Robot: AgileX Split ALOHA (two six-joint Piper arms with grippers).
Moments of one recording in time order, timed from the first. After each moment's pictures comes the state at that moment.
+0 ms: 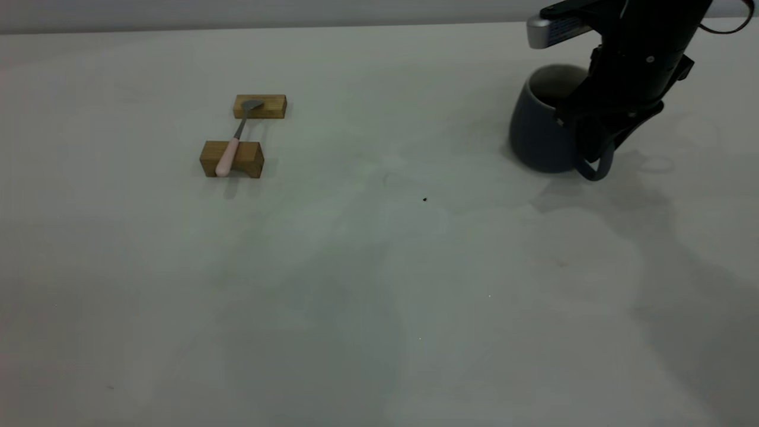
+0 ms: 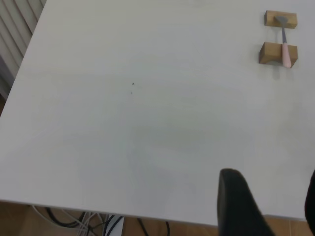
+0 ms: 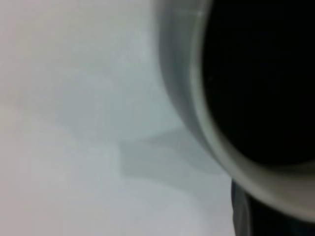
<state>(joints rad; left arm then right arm) -0.02 -0.02 -0.49 0.12 1.13 -0.14 0.21 2.32 -1.38 0.05 0.51 -0.37</state>
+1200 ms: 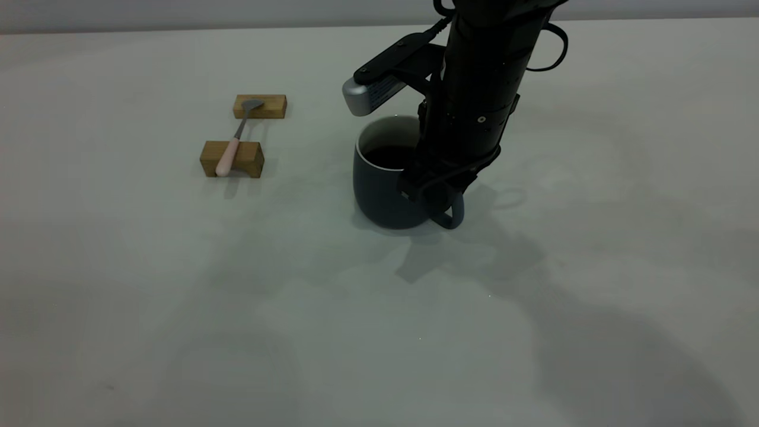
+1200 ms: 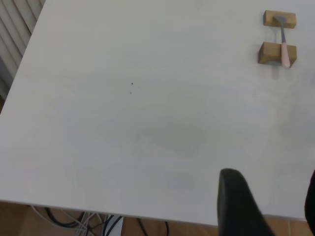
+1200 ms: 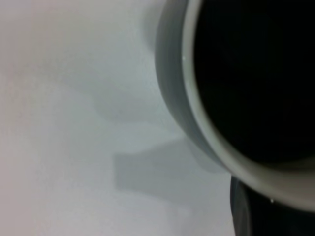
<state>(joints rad) -0.02 -0.02 -0.49 0.11 1.13 -0.14 0.59 2.33 -1.38 0.08 0.44 -0.35</state>
